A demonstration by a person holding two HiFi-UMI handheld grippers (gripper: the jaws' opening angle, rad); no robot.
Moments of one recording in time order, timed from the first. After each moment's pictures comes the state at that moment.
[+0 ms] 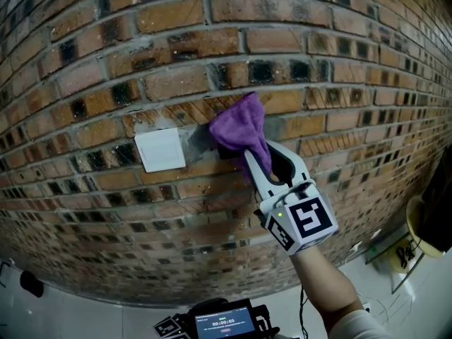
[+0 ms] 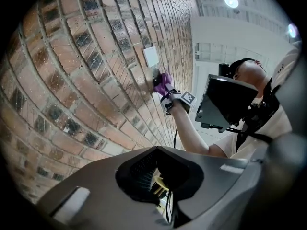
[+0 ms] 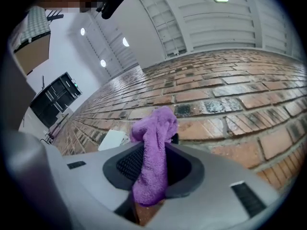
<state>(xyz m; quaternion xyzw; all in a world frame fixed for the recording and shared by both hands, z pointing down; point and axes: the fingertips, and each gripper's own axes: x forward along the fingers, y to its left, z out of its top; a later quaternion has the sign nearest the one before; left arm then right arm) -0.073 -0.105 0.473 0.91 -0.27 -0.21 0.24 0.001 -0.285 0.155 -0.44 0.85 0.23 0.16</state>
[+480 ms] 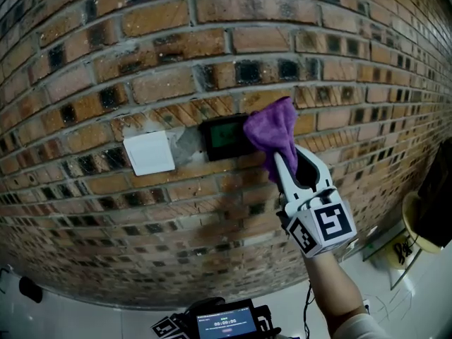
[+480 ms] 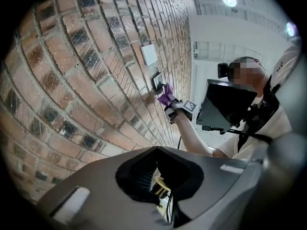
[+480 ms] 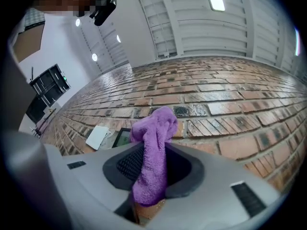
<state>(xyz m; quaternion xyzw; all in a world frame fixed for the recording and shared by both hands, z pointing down) -0.067 -0.112 0.470 0.91 -0.27 -0.21 0.23 0.076 -0.282 0.165 -0.51 0.82 0.22 0.16</state>
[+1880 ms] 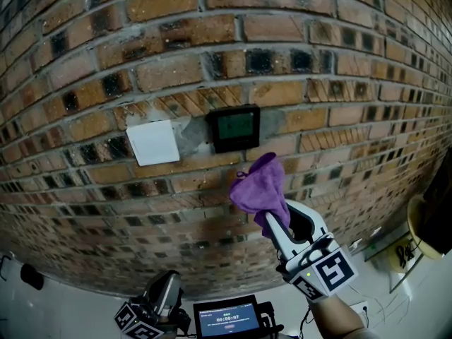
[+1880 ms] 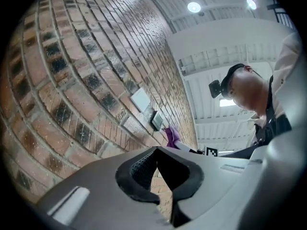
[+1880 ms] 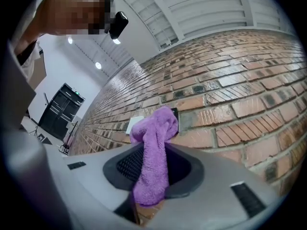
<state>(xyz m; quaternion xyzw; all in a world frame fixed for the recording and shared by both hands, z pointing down) -0.158 -0.131 0.358 0.88 -0.37 -0.29 0.09 0.038 -0.222 0.252 -0.41 0.89 0.15 0.12</state>
